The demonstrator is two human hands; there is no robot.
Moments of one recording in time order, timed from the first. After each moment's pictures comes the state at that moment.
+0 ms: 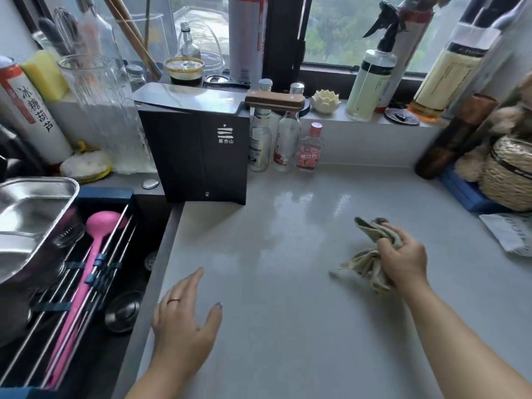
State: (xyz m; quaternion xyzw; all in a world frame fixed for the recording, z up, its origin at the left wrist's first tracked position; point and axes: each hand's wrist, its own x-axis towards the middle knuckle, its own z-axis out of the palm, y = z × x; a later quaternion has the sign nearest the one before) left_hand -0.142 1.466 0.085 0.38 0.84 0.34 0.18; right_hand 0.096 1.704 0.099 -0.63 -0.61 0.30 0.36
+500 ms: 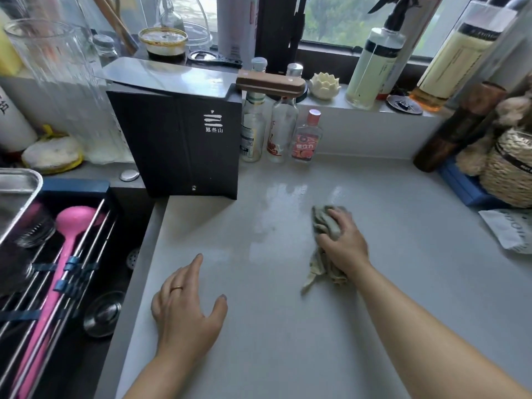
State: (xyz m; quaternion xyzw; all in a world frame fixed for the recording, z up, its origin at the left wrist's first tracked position) left_hand -0.149 1.504 0.058 0.38 0.86 0.31 0.15; right_hand 0.027 1.717 0.069 -0.58 -0.73 0.29 0.21
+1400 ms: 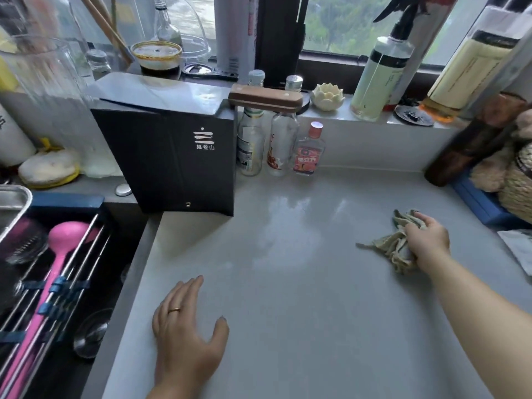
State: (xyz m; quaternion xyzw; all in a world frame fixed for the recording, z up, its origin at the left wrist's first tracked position) left_hand -0.138 1.524 0.054 0.37 0.85 0.35 0.11; right_hand 0.112 1.826 0.088 -0.74 -0.53 0.30 0.29
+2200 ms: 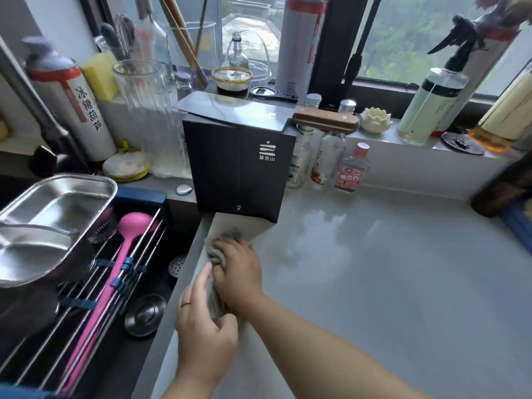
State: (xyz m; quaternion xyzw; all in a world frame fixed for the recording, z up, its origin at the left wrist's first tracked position) left_hand -0.150 1.493 0.089 0.24 0.79 0.55 0.14; right_hand -0.162 1.601 0.059 -0.32 -0.88 0.30 0.19
